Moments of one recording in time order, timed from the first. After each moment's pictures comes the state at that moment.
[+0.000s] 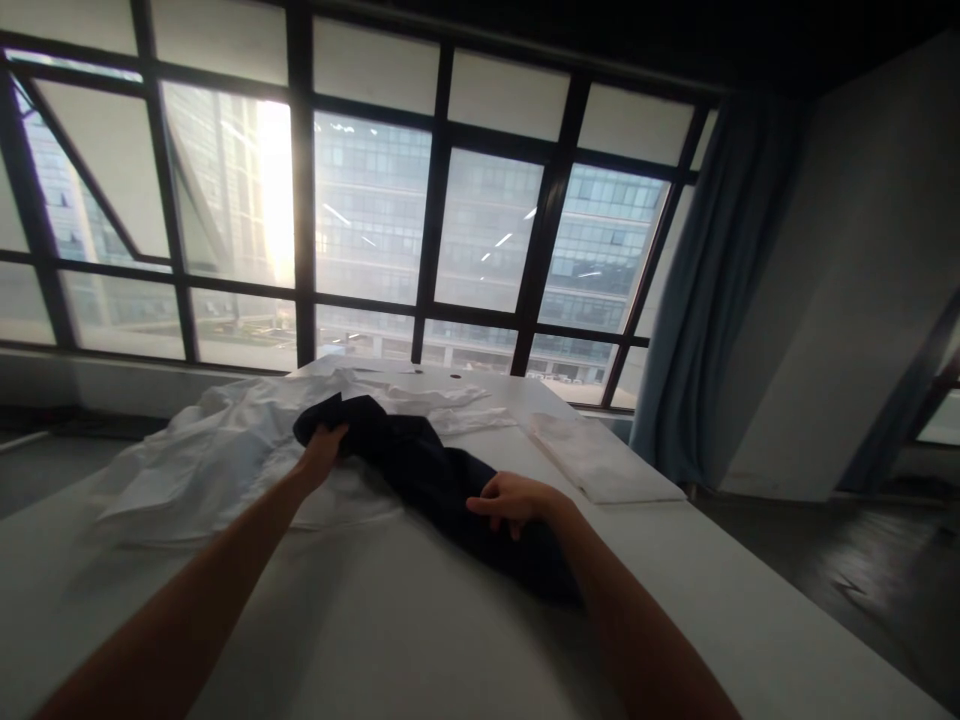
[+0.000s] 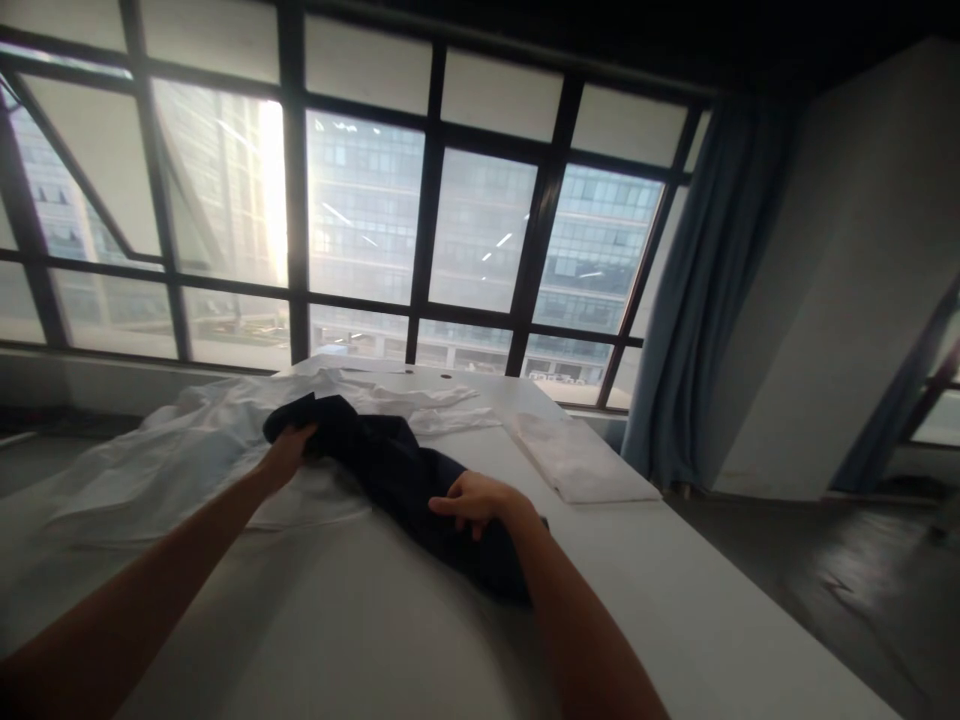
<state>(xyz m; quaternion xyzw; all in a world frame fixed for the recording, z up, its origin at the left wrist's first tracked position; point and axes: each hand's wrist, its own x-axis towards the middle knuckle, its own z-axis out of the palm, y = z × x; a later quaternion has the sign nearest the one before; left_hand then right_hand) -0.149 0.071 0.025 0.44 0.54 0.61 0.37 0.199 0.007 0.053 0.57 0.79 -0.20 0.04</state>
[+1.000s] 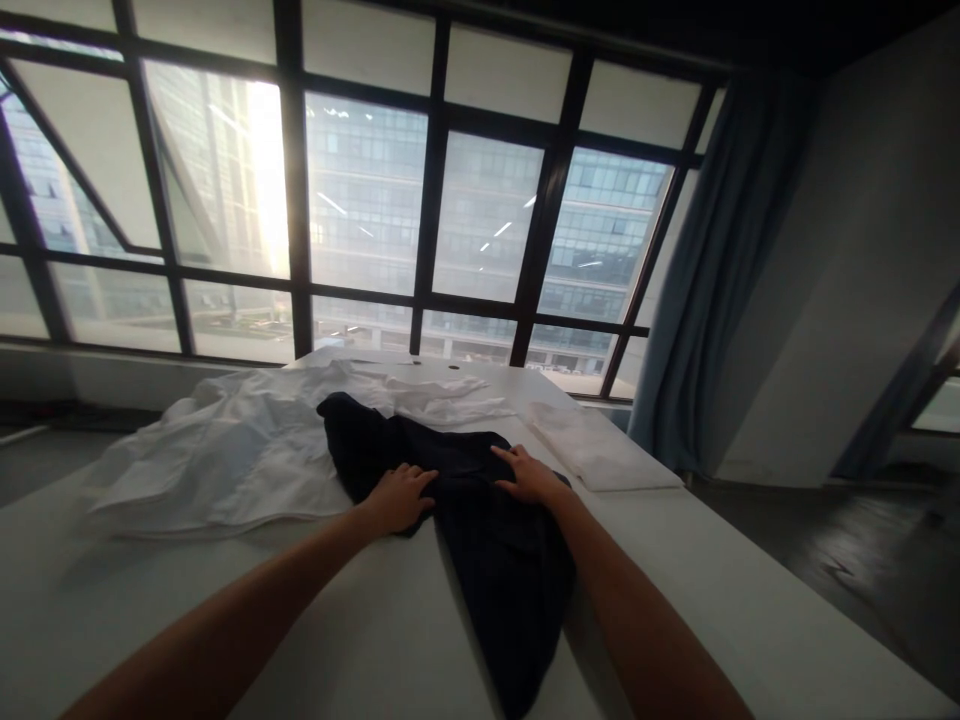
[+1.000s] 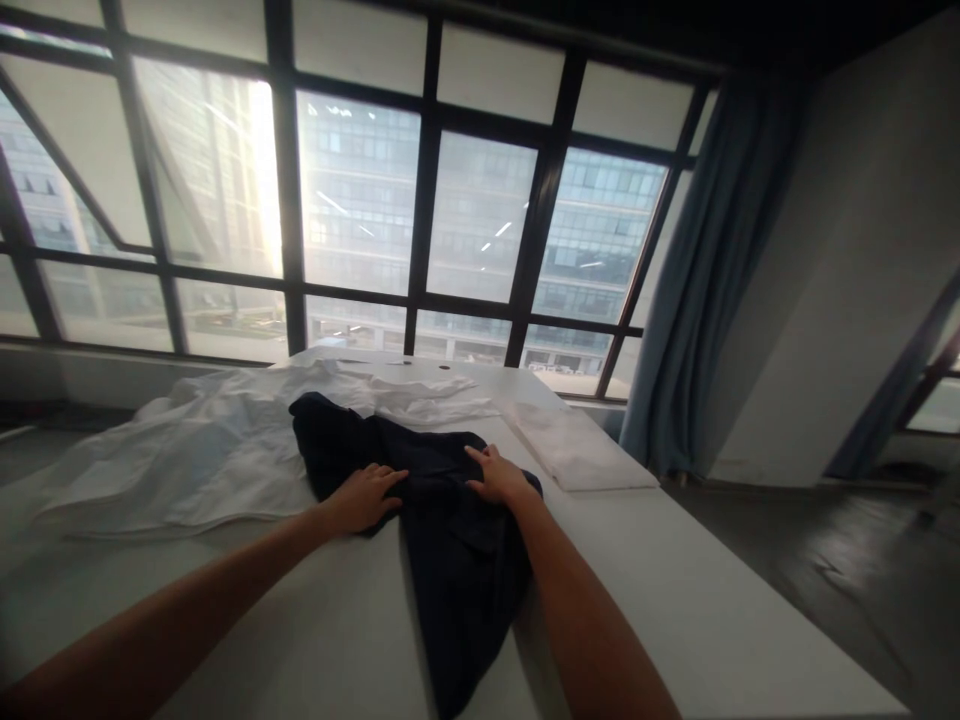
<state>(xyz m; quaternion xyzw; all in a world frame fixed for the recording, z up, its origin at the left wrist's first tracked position) -0.039 0.006 0.004 0.87 0.47 0.14 0.03 0.235 0.031 0.028 0.60 0.79 -0.01 -0.09</state>
